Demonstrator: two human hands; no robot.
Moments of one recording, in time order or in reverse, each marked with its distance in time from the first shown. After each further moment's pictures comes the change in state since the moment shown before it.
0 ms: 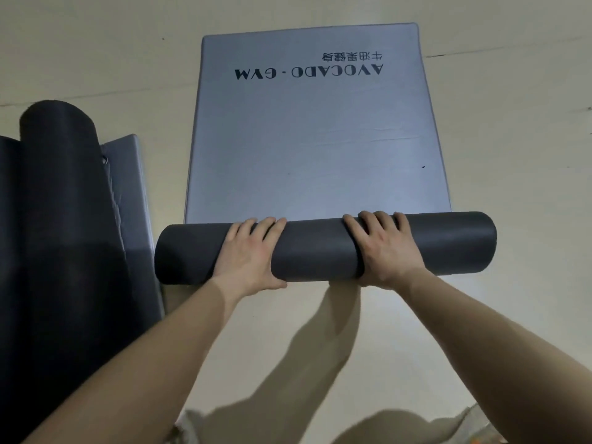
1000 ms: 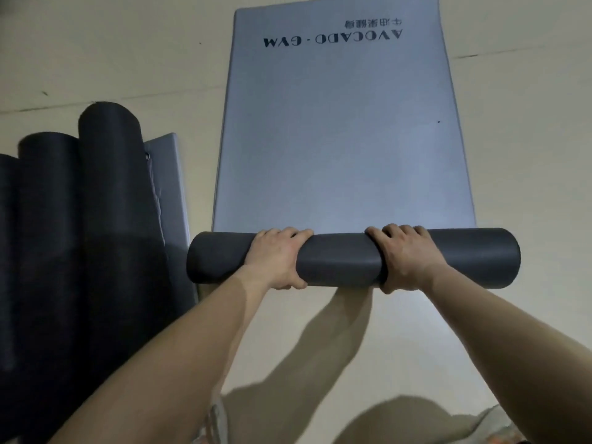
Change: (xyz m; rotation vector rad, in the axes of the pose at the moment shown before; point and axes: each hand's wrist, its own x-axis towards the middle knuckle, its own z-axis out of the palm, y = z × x) left_hand -0.009 -0.004 -0.011 -0.113 -0.212 0.000; right_hand -0.007 -0.010 -0.020 0.078 -0.261 -0.037
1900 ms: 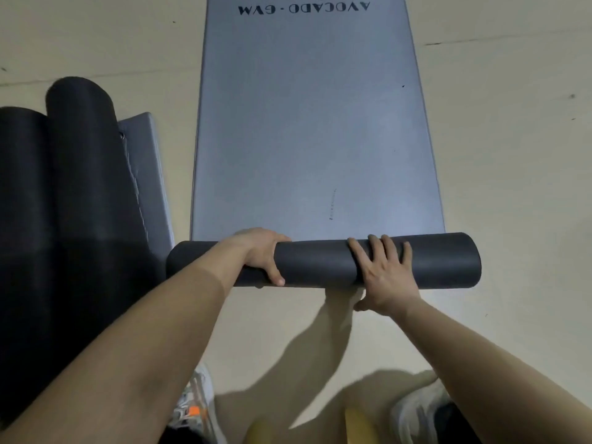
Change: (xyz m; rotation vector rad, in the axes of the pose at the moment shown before) left_hand -0.022 0.002 -0.005 -0.292 -0.482 -0.031; right_hand -0.086 -0.041 0.059 0.014 -0.014 0.142
